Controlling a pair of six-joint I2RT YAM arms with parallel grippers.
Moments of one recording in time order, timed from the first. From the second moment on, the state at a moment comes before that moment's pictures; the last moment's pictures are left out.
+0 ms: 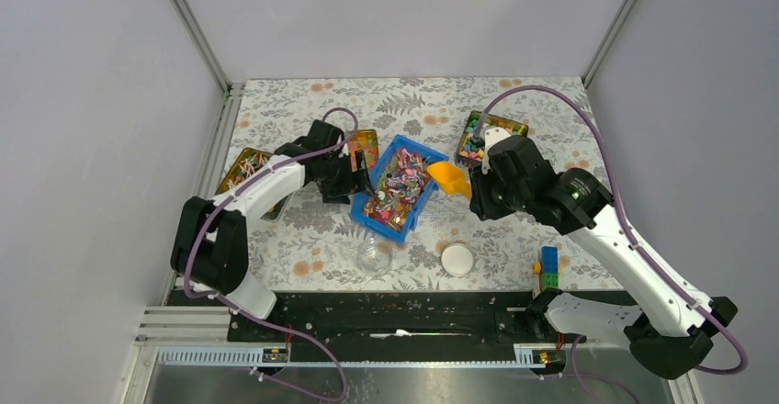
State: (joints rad) left arm -0.39 1.56 1.11 -0.62 0.30 -0.56; right arm 0.73 1.08 1.32 -1.11 0.11 0.30
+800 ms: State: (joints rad) left arm -0.70 1.59 1.05 -0.39 0.38 -0.81; right arm 0.72 1.10 1.33 -1.15 0.11 0.30
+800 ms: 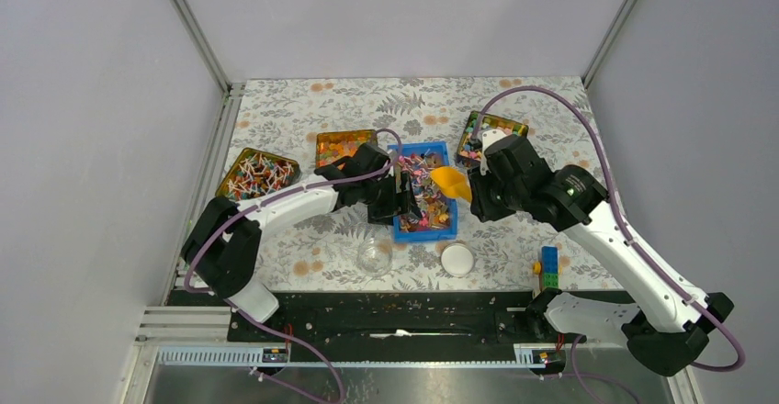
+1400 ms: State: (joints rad) left arm -0.68 1.45 1.05 -0.51 0.22 -0.70; right arm 0.72 1.18 1.34 -1.16 0.01 0.27
